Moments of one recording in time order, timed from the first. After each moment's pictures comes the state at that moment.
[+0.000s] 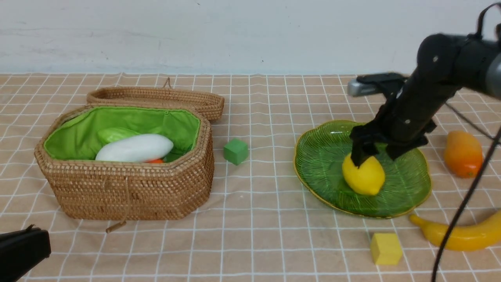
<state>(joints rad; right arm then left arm) 0.18 1.99 -1.66 0.18 0.98 -0.22 -0.76 0.36 -0.57 0.27 0.62 -0.50</state>
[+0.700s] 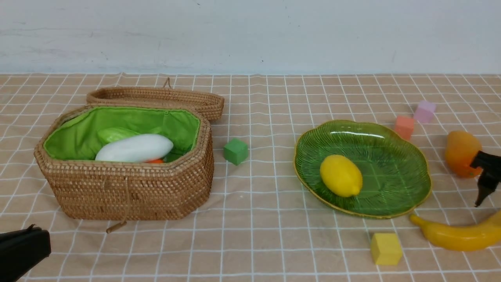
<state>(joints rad) -0.16 1.71 -1.13 0.02 0.79 0.51 -0.76 0.36 -0.57 0.27 0.62 -0.44</state>
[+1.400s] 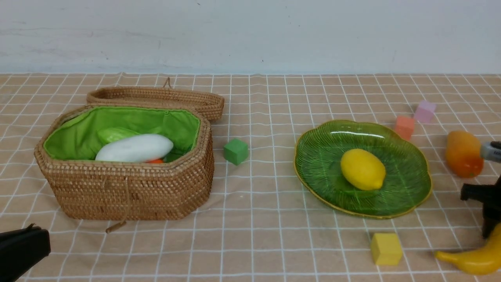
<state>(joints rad) -0.16 1.82 -1.19 -0.05 0.92 0.30 -0.76 0.36 -0.57 0.27 0.61 -0.44</state>
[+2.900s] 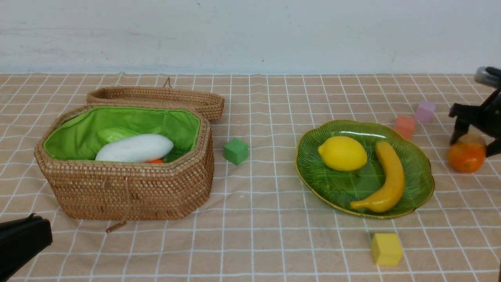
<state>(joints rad) -0.23 2.27 -1.88 0.15 0.83 0.14 -0.76 0.36 -0.57 0.27 0.56 -0.42</state>
